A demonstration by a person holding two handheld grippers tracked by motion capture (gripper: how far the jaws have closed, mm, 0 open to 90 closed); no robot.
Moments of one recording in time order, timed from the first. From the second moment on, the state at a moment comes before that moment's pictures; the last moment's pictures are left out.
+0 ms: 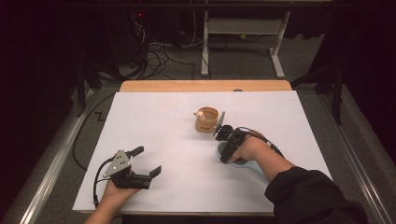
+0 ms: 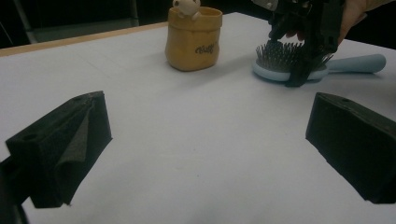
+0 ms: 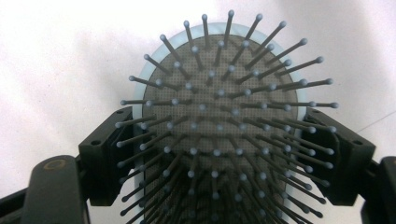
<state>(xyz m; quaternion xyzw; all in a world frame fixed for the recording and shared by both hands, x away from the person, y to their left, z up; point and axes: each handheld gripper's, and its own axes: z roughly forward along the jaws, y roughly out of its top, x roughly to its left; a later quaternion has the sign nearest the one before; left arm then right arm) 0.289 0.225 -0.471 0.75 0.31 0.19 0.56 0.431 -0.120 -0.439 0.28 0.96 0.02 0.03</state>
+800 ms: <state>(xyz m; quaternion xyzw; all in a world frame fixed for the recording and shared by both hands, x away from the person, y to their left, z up) 0.288 0.225 -0.472 0.75 0.30 0.18 0.56 0.428 -0.115 -0.431 0.28 0.96 0.03 0.03</state>
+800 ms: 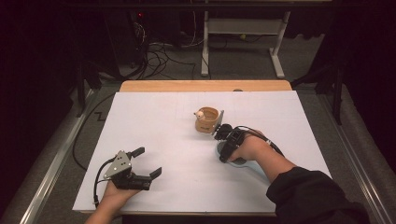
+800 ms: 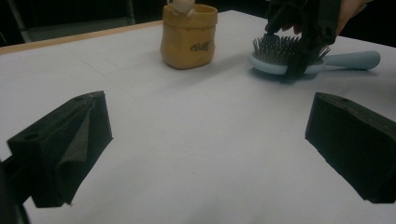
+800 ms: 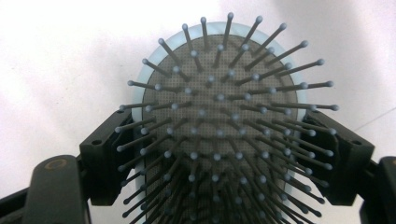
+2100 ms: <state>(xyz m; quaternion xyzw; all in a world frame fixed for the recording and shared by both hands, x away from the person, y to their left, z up) 0.288 0.224 -0.472 0.75 0.31 0.18 0.56 0.407 -0.148 -0.367 0.30 0.94 0.11 0.09</state>
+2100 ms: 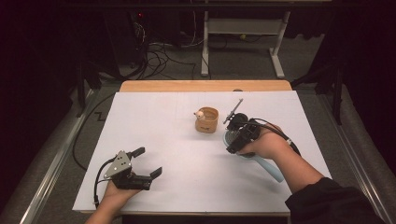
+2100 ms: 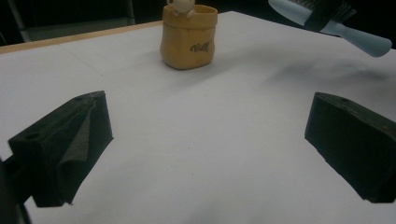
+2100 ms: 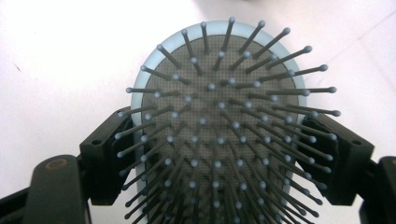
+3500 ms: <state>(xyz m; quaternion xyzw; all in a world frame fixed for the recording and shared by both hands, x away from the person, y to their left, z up) 0.288 0.227 -0.471 0.74 0.32 0.18 0.57 0.369 -0.198 -0.346 0.33 0.86 0.34 0.17</state>
